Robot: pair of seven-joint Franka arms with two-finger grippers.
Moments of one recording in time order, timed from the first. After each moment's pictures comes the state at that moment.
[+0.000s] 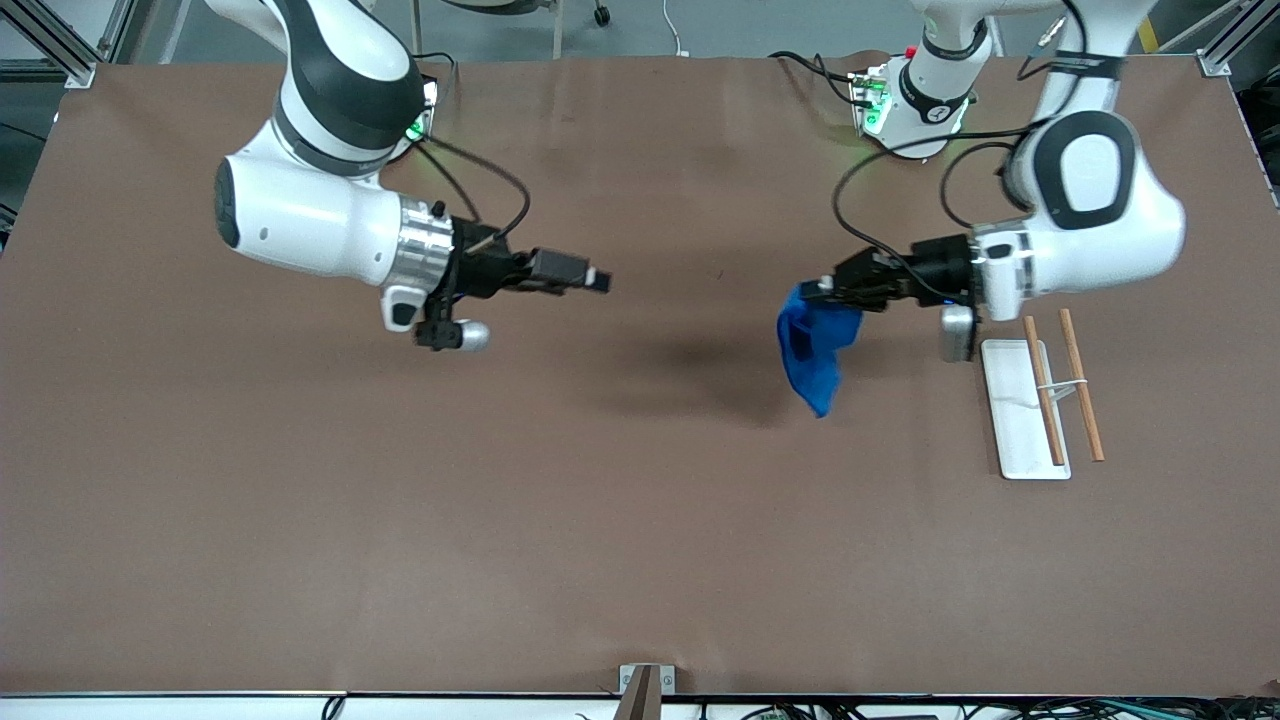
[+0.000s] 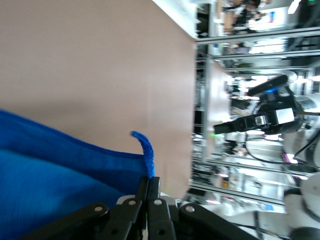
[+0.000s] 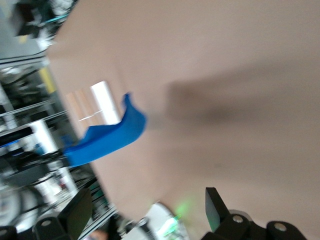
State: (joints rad) left arm 0.06 0.04 -0.20 -2.11 -1.21 1.93 0.49; right arm -0.06 0.23 0.59 -1.74 0.61 2.14 0.48
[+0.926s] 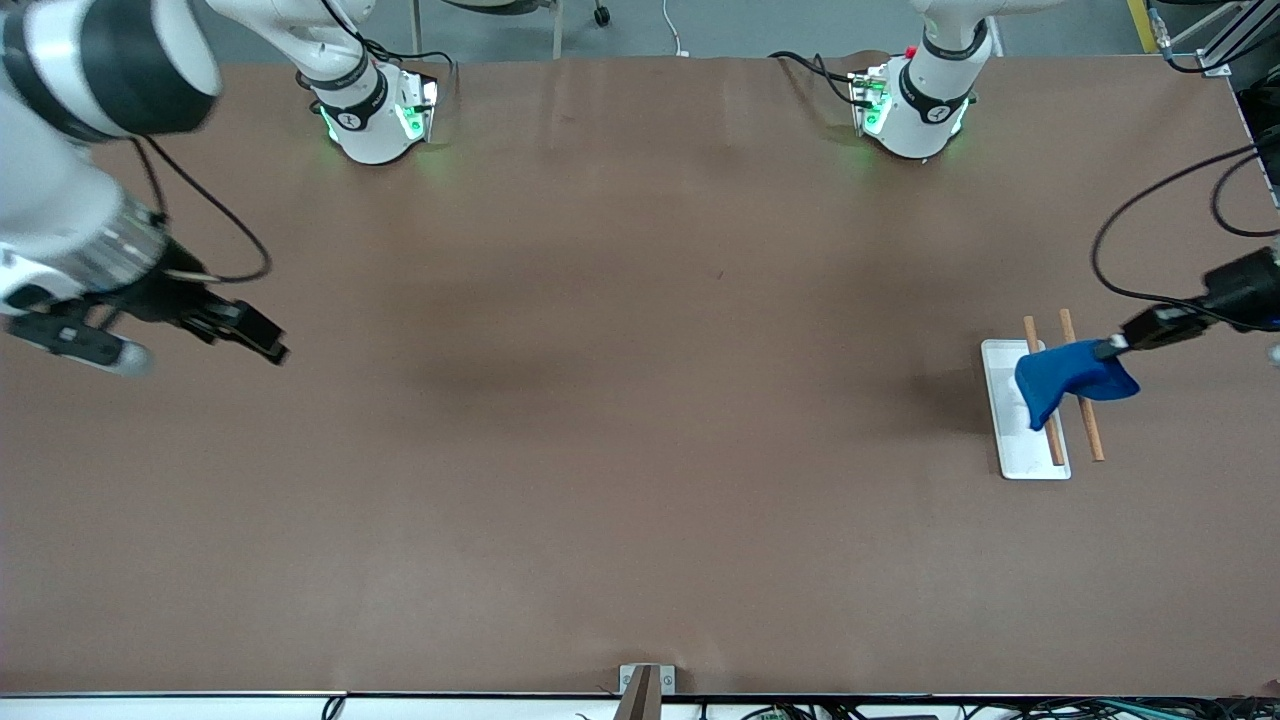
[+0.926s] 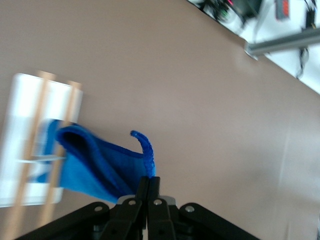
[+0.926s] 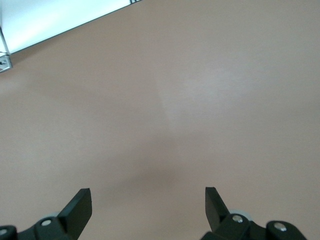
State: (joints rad) left arm 0.06 0.12 0.30 -1.88 -0.68 1.89 0.37; right arm -0.09 0.02 0.19 -1.67 0.05 1.81 0.41
